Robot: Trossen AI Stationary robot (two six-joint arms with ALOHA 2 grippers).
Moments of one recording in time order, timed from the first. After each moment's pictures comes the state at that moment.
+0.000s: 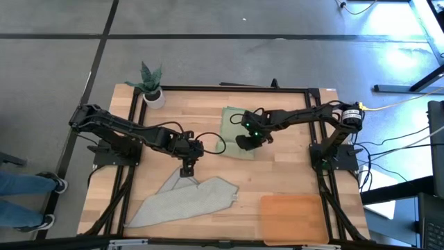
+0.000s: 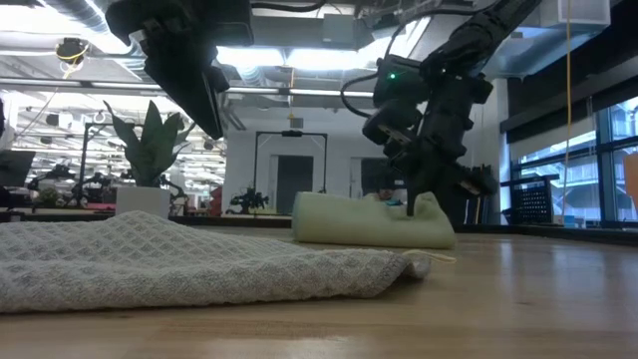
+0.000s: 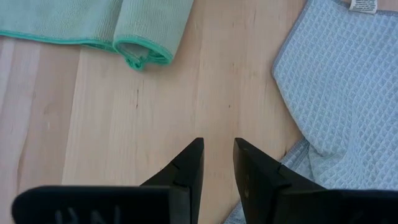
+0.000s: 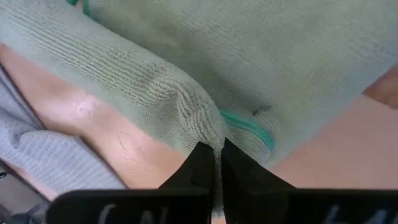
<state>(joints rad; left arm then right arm) -0.17 1.42 1.01 -0.68 -0.15 -0.23 -0.24 1.71 0.97 -0.47 -0.36 1.02</state>
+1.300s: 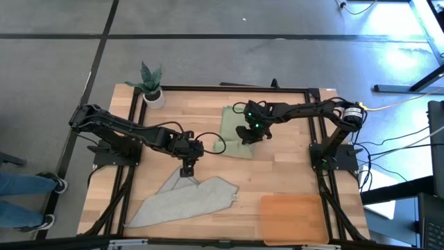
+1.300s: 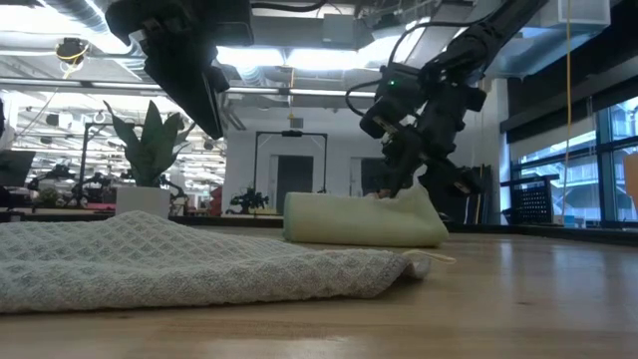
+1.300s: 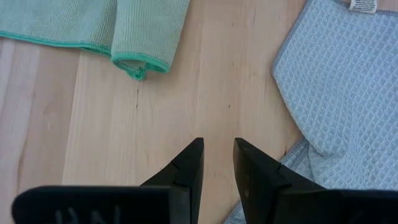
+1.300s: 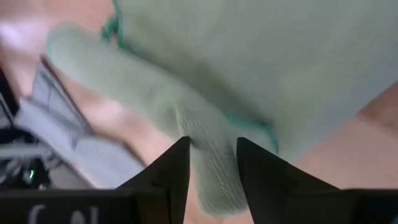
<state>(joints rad) -0.17 1.42 1.01 -0.68 -0.15 -0.23 -0.35 1.71 0.97 -0.41 -0.49 1.02</state>
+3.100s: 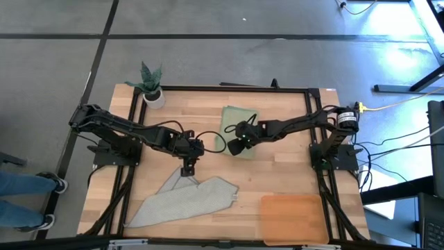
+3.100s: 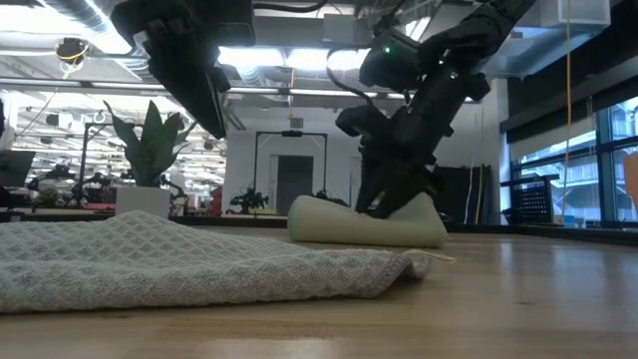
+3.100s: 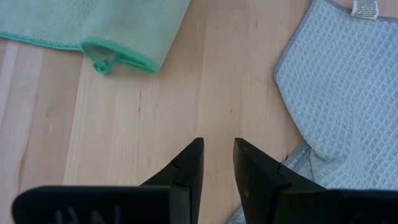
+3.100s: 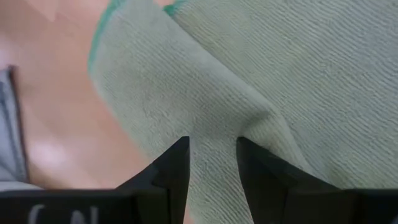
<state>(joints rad) -0.16 1.42 1.01 -0.67 -0.15 -0.23 -0.10 1.77 0.97 -0.20 0.01 0.94</state>
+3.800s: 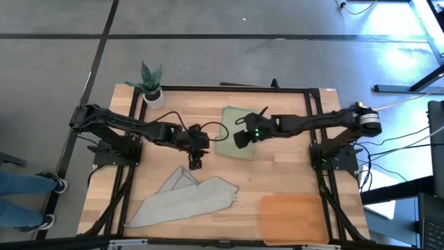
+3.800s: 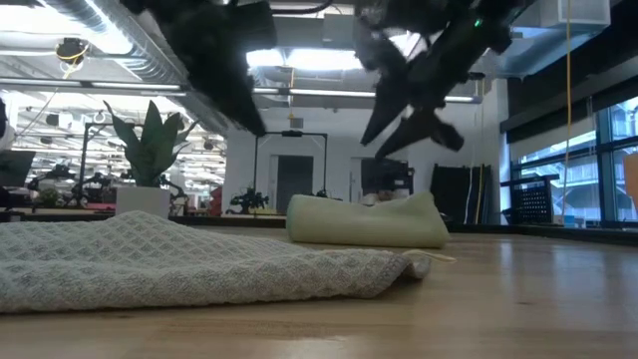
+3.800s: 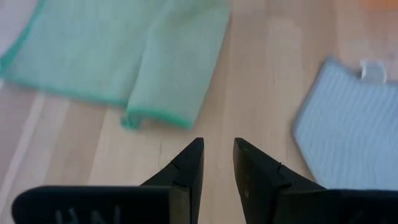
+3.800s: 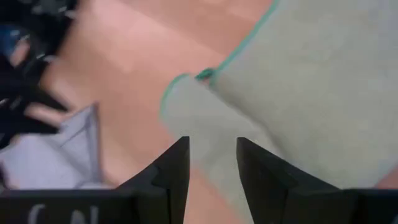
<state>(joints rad) -0.06 1.42 0.94 -0.38 -0.13 -0.13 -0.07 1.51 0.97 -0.28 0.09 0.96</state>
